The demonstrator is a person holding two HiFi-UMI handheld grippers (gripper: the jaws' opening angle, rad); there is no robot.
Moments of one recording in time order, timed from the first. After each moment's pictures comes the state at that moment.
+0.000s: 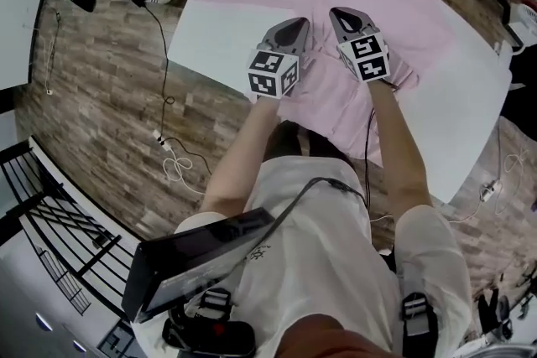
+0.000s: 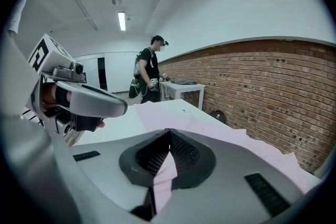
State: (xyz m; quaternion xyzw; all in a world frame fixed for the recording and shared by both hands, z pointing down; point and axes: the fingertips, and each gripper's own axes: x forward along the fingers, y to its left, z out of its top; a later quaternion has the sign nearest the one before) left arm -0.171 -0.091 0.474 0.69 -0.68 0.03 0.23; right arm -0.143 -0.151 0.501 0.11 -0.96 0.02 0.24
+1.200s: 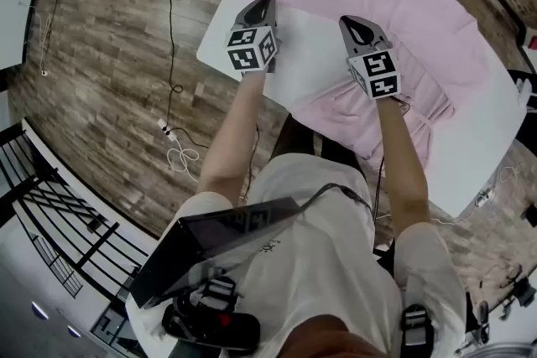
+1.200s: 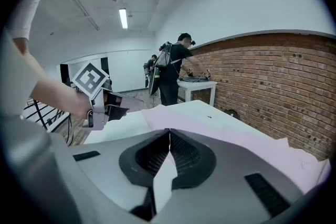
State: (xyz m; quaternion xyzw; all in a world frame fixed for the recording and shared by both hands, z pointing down) left arm -0.432 -0.038 0.539 0.56 -0.78 0.03 0.27; right arm -0.274 -0.102 0.518 0.09 -0.96 0.03 0.25
